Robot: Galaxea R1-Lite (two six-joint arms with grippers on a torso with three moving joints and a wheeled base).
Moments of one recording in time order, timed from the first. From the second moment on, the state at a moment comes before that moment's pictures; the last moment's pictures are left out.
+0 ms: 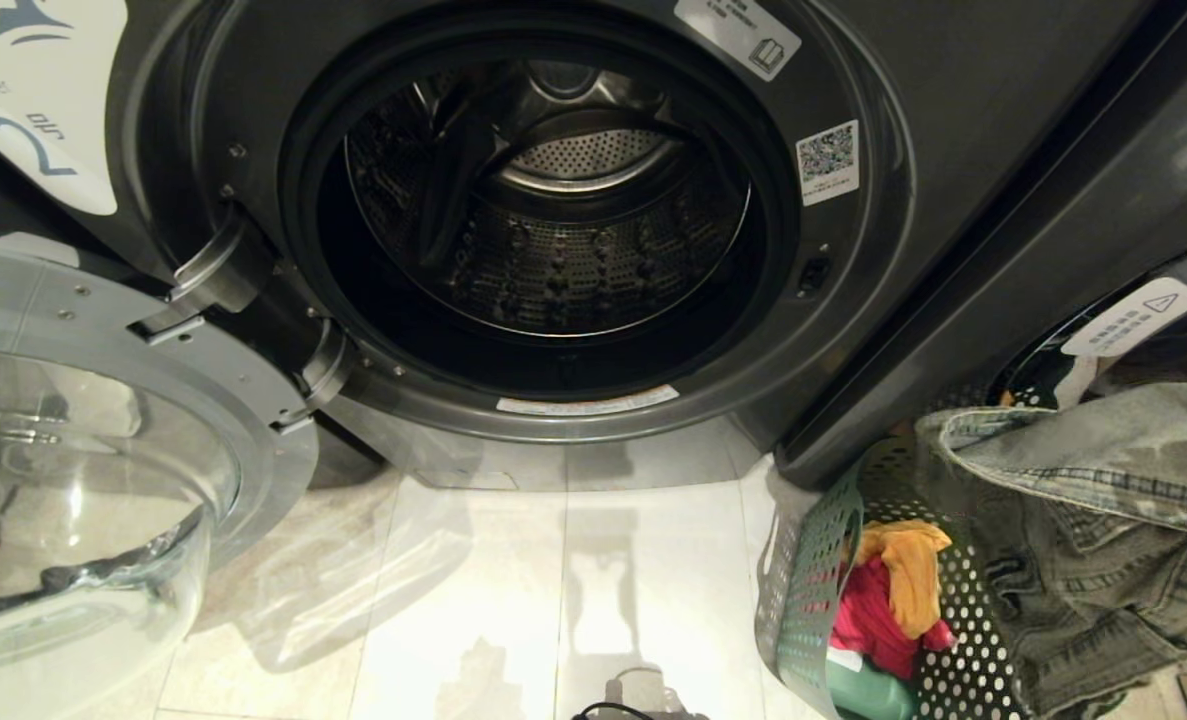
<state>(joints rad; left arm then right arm) -0.01 0.00 0.00 0.00 0.00 0.00 0.32 0.82 -0.49 -0.21 -0.52 -0.03</state>
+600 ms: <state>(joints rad) -0.01 0.00 0.00 0.00 0.00 0.00 0.20 0.83 -0.35 -0.18 -0.47 0.02</state>
